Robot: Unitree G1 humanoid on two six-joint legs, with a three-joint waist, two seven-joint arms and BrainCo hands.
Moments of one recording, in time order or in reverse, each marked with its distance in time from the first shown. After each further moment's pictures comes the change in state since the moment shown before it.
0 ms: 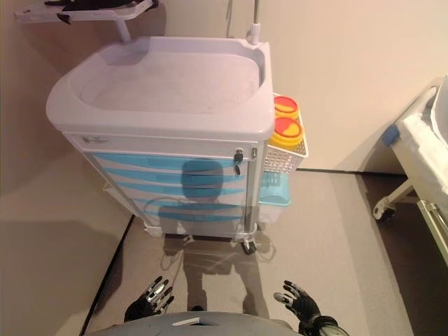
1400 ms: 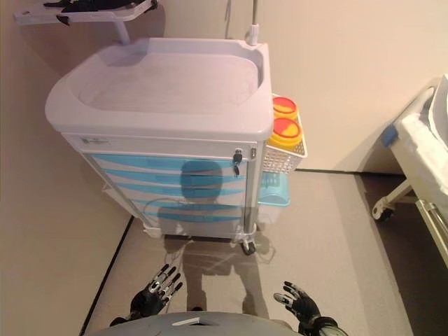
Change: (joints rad) left arm -0.017 0.002 -0.039 -0.084 -0.156 0.089 -0.097; right arm 0.002 0.003 -0.001 0.006 0.012 0.005 -0.003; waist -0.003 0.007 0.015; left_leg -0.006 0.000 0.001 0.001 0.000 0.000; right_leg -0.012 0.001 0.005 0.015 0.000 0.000
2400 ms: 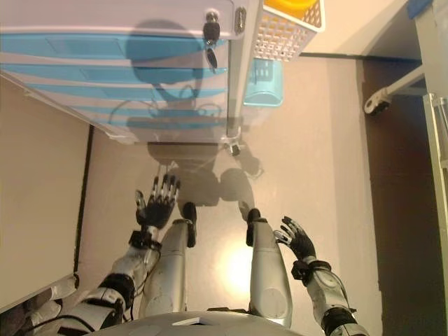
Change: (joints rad) left arm -0.451 -0.017 0.111 -0.200 -0.713 0.133 -0.091; right arm -0.140 -0.034 0.001 -0.343 0.154 0.047 -0.072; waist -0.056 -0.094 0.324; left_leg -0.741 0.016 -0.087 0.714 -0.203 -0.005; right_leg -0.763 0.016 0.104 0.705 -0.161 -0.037
